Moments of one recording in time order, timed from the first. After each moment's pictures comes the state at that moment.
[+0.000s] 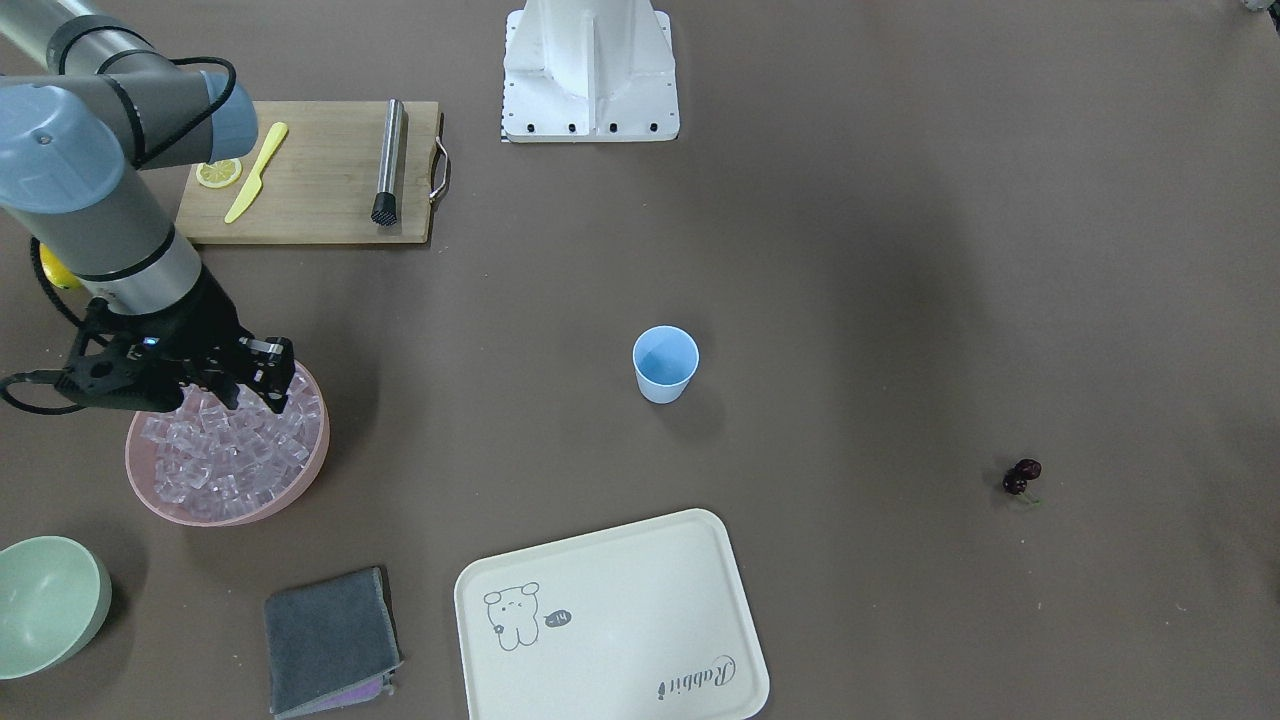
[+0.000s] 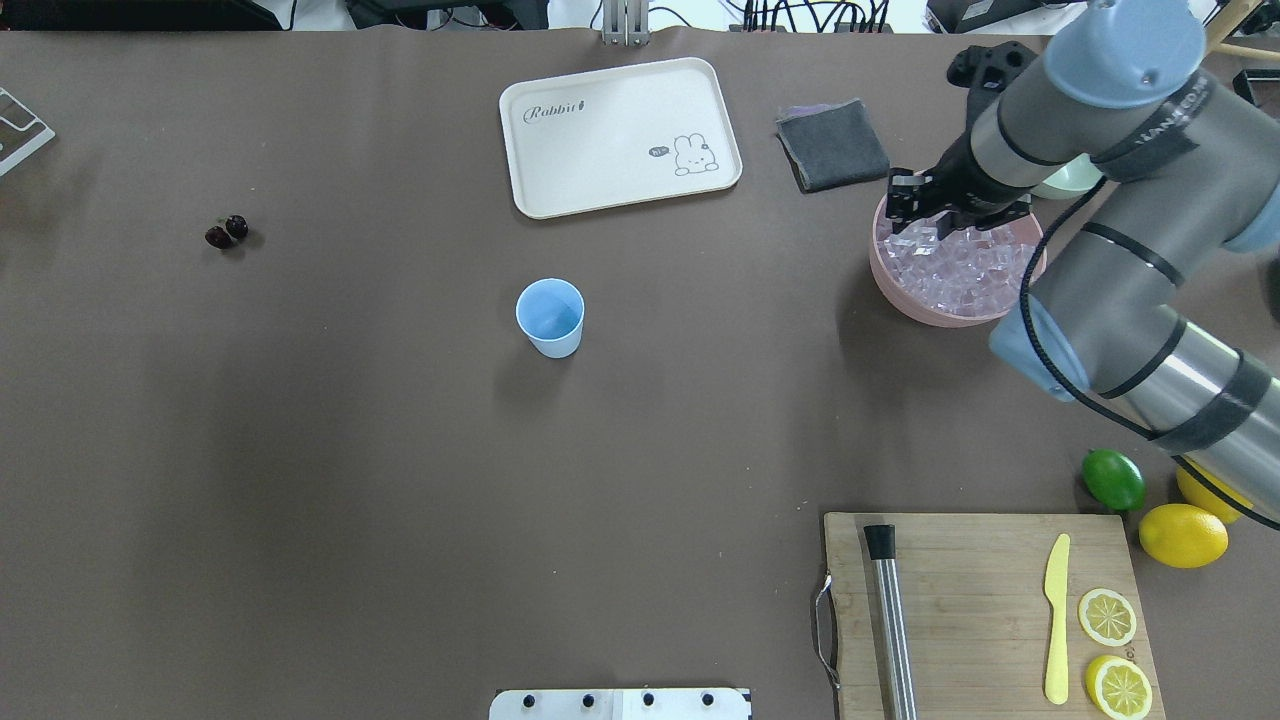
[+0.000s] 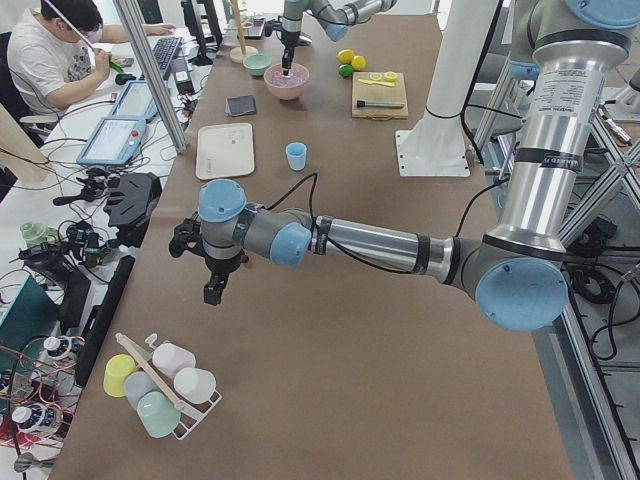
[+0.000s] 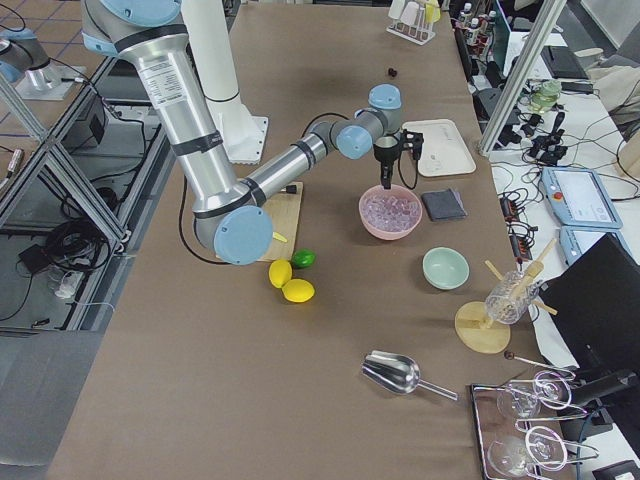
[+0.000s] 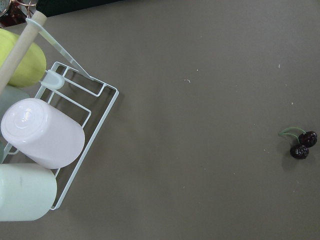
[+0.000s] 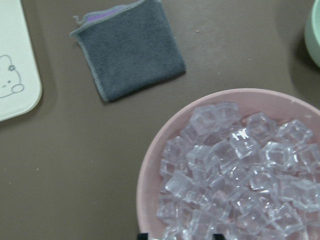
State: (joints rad) left arm -1.49 -1.75 -1.56 -1.80 -2.31 -0.11; right arm 0.88 -1.11 1.74 -1.49 2.02 1.05
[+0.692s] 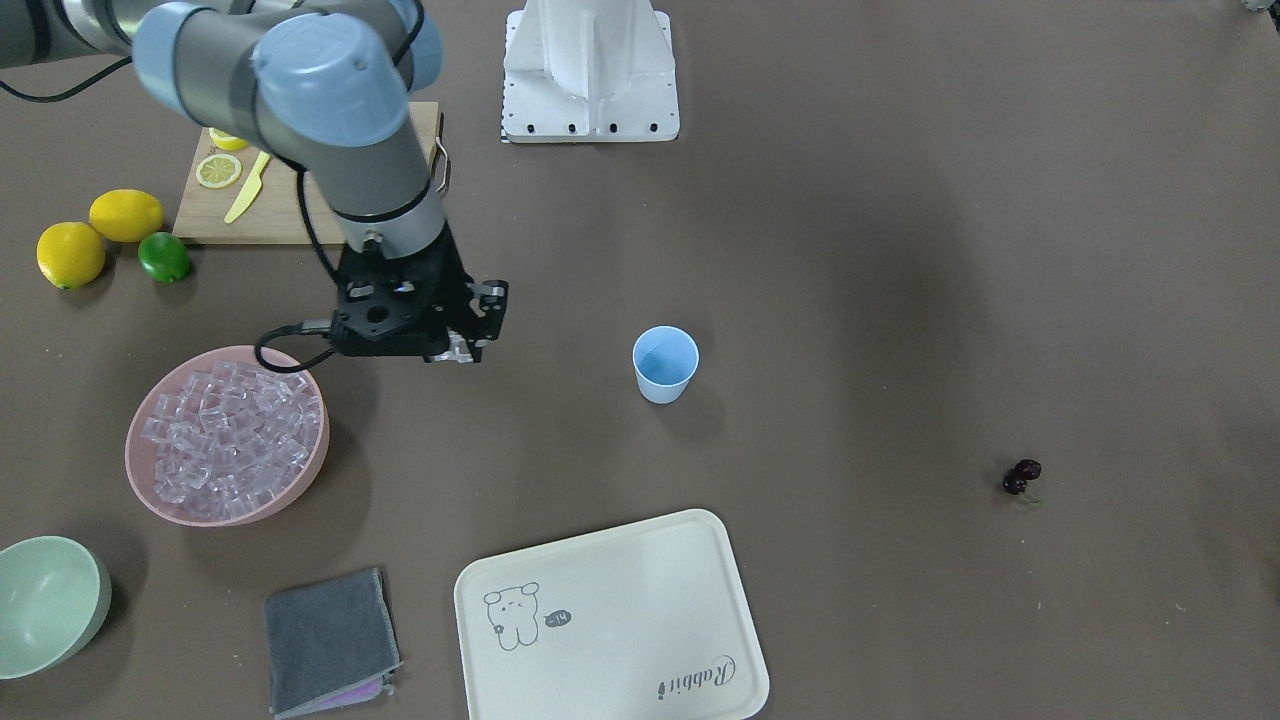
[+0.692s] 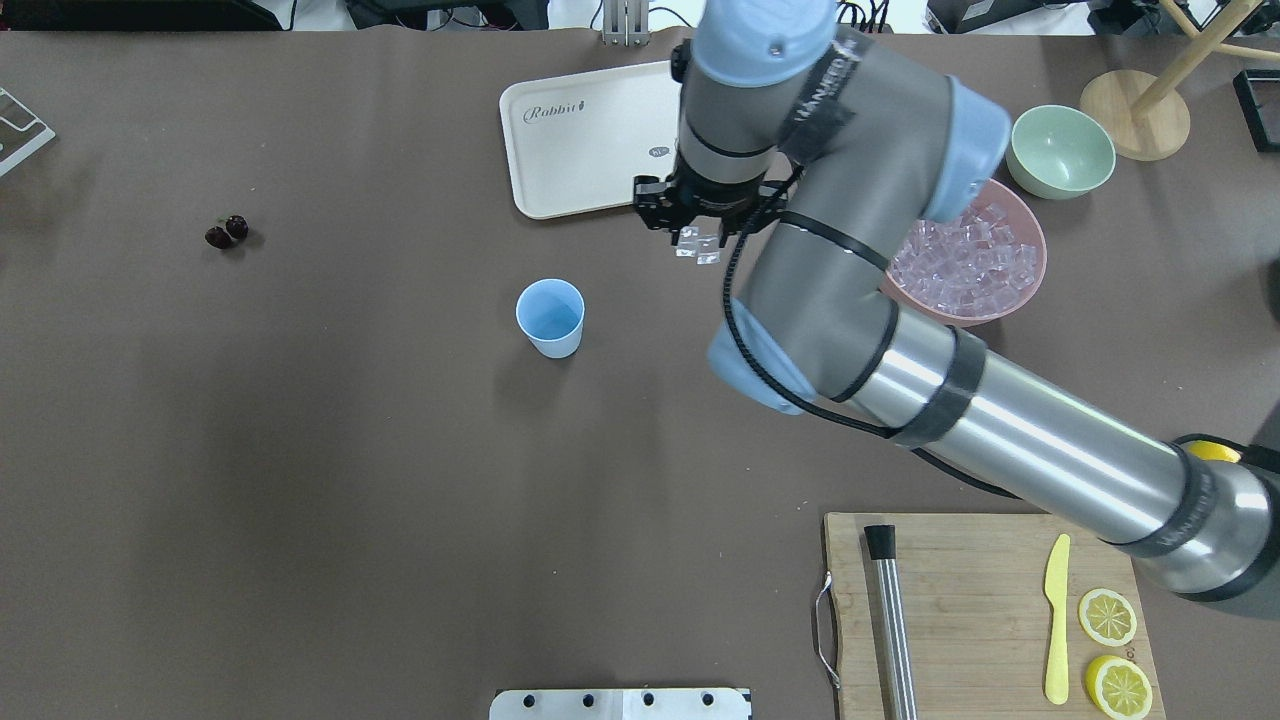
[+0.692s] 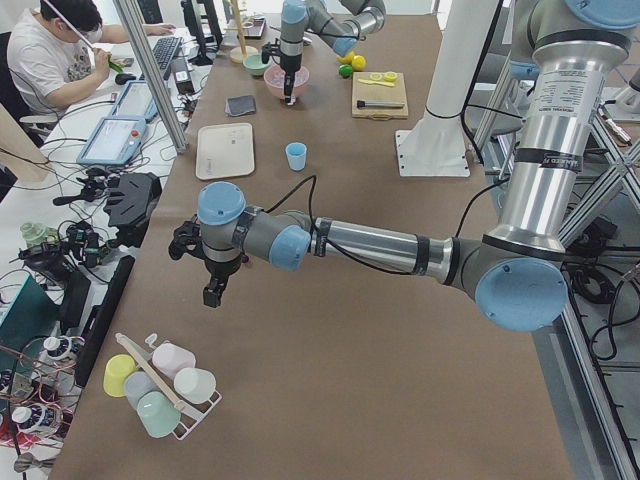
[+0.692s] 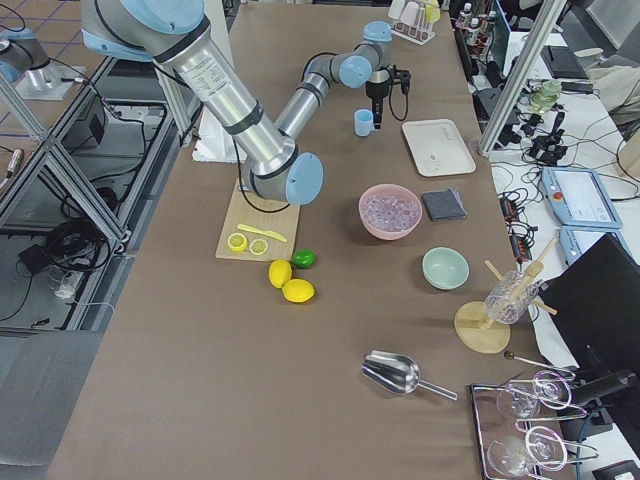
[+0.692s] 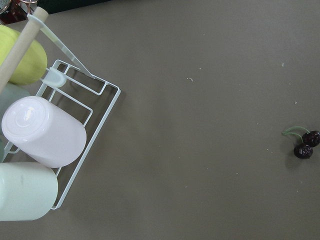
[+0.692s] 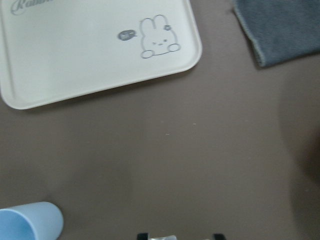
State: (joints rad) left arm -1.49 -1.75 -1.54 -1.81 -2.31 -0.11; right arm 0.69 -0.66 1.53 -1.71 1.93 1.10
